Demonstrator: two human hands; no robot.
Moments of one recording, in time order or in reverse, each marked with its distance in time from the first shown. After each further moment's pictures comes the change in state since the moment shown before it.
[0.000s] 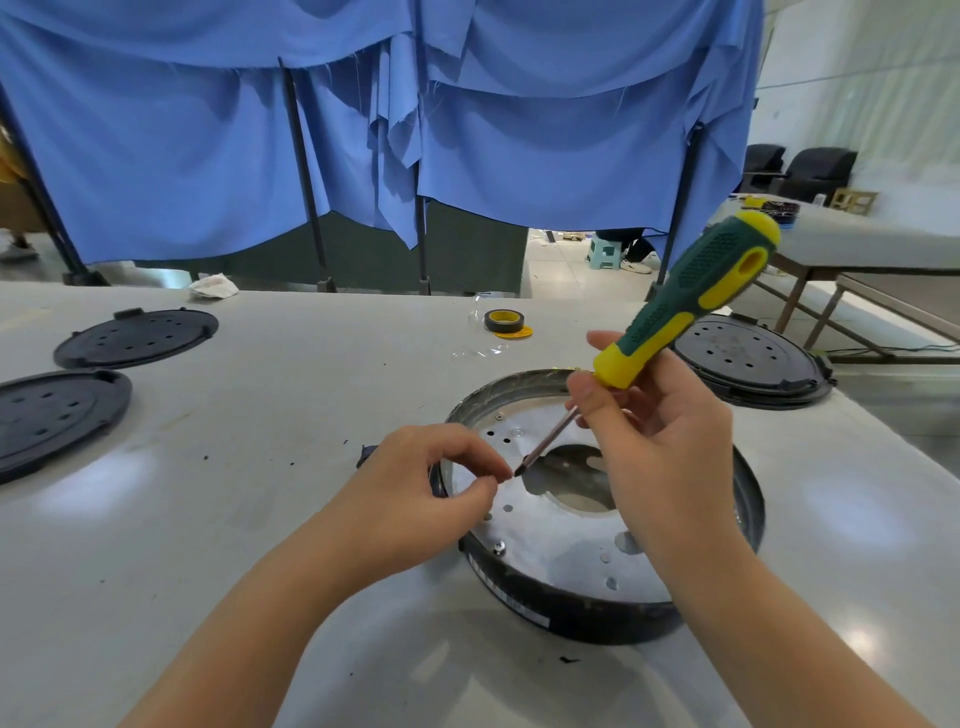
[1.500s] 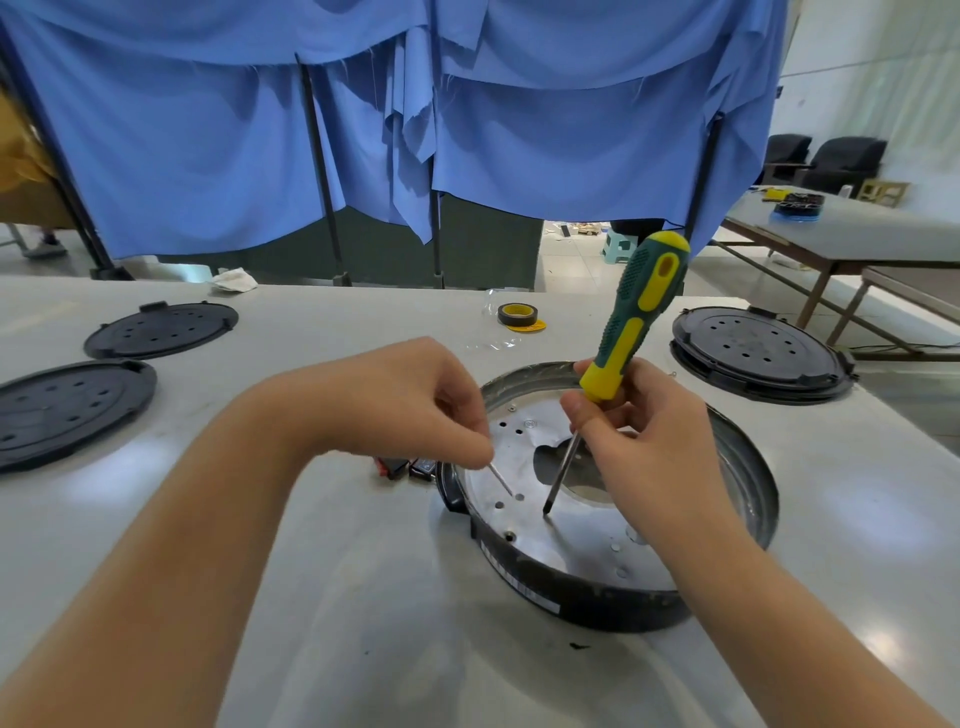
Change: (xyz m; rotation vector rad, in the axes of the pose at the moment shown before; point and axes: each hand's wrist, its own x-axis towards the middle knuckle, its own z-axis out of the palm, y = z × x) left_hand 0.034 0.036 -0.056 0.215 -0.408 -0.197; right_hand 0.000 0.013 0.001 -0.161 -0.102 0.196
